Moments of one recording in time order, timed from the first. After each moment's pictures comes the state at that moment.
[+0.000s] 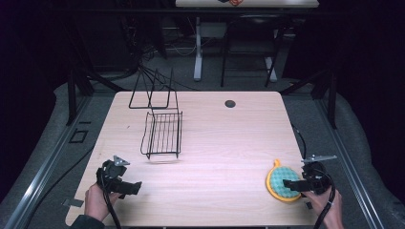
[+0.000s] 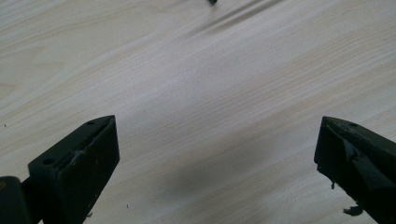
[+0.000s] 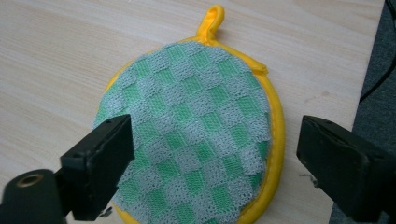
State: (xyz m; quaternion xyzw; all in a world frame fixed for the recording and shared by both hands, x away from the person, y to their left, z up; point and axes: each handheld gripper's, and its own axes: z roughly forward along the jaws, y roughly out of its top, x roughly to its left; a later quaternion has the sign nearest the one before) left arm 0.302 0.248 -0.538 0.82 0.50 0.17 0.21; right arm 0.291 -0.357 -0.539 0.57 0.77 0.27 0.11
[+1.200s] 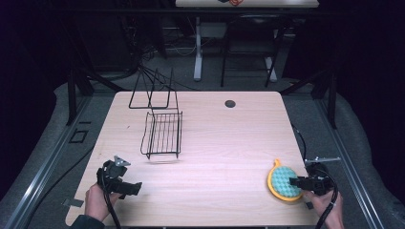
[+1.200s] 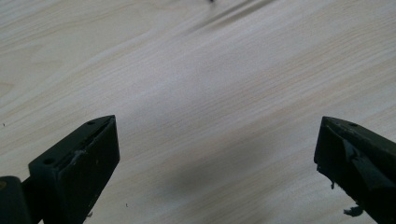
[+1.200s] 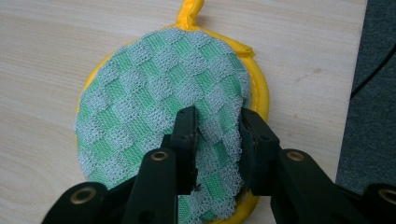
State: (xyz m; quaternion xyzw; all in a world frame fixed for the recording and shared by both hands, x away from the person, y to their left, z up) left arm 0.302 0.247 -0.538 0.83 0.50 0.17 0.20; right arm 0.290 -0.364 -0.546 0.61 0.74 0.27 0.09
